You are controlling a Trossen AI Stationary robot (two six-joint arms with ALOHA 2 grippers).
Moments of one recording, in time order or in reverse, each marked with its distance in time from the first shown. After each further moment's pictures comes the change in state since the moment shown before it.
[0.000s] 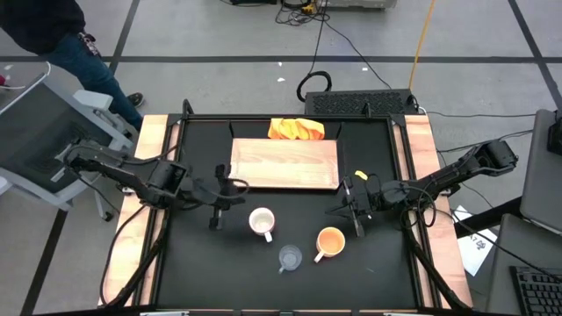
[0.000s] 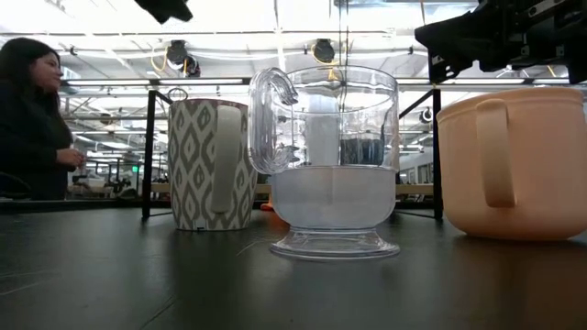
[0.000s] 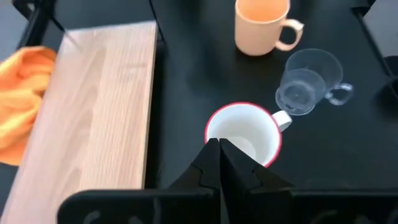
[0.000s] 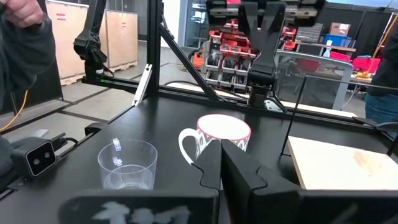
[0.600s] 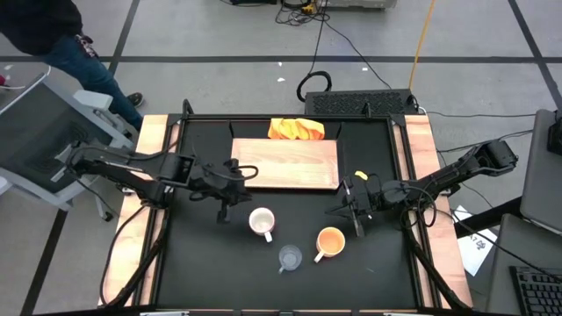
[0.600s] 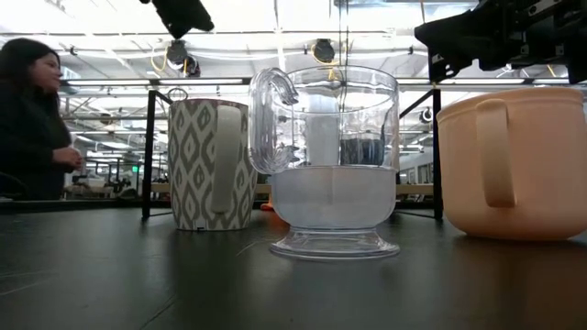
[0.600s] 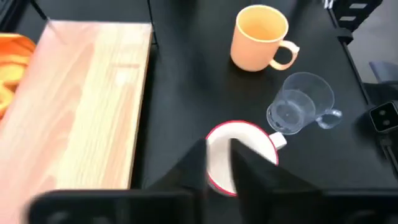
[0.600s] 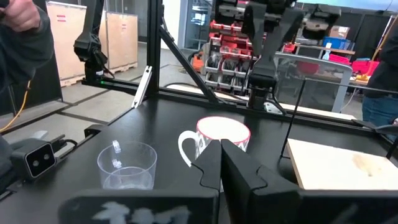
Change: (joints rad) left arm 0.138 0.034 0.001 0.062 0.176 -0.022; right arm 0.000 0.000 0.000 0.009 0.000 -0.006
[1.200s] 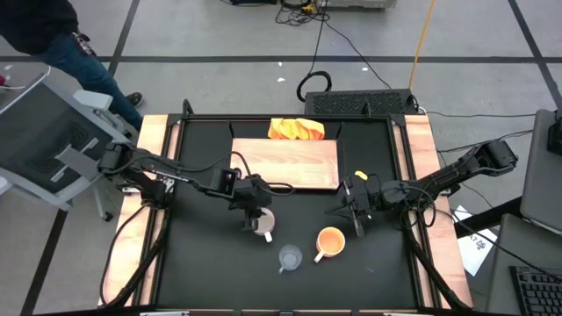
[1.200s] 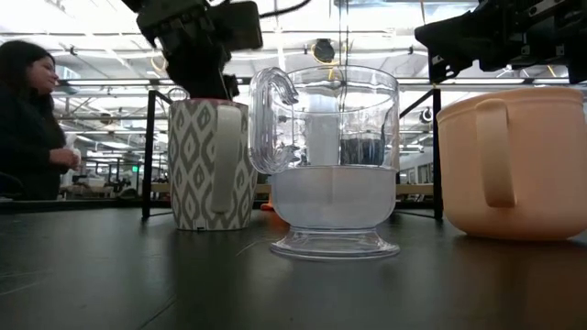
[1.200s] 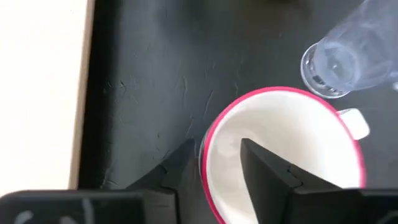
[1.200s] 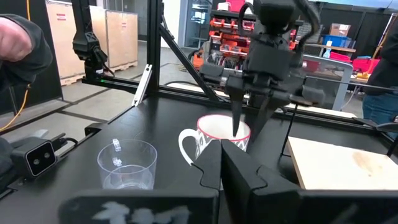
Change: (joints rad) left arm 0.050 0.361 0.000 0.098 0.101 0.003; right arm 0.000 0.000 0.000 -0.007 0.000 0.003
